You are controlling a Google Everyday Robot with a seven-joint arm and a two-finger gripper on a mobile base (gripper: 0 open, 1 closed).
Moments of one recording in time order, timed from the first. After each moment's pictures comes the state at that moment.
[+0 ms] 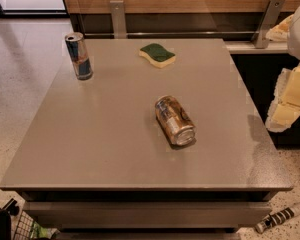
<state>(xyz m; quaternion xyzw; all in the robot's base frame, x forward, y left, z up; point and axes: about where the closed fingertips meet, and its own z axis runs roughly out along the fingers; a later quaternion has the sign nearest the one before) 0.438 -0.214 0.986 -0.60 0.78 -0.05 0.17</state>
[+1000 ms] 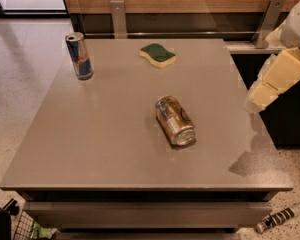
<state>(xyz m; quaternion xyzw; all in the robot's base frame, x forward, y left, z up) 0.462 -0.208 0.981 -0.50 0.84 0.05 0.21</state>
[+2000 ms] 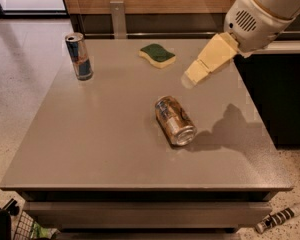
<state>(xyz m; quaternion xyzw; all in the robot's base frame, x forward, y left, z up) 0.503 -0.140 0.964 -0.34 0.92 0.10 0.16</state>
